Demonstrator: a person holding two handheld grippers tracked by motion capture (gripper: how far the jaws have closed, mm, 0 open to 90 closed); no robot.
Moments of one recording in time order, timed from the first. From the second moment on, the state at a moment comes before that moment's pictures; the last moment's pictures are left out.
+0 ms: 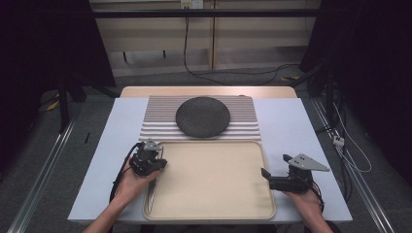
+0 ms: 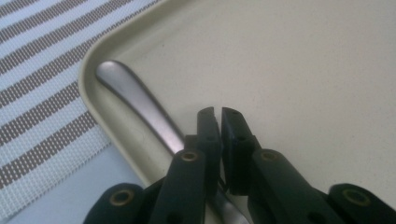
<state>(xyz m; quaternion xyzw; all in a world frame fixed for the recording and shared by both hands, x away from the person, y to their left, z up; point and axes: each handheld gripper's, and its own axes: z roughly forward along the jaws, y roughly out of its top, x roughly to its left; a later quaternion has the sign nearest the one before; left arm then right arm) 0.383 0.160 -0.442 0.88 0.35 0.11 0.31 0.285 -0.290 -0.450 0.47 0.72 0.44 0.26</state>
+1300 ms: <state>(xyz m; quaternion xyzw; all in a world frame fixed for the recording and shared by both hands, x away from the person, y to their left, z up) 0.368 0.167 -0.408 0.82 0.35 0.19 0.41 0.287 -0.291 -0.450 0.47 0.72 0.45 0.26</state>
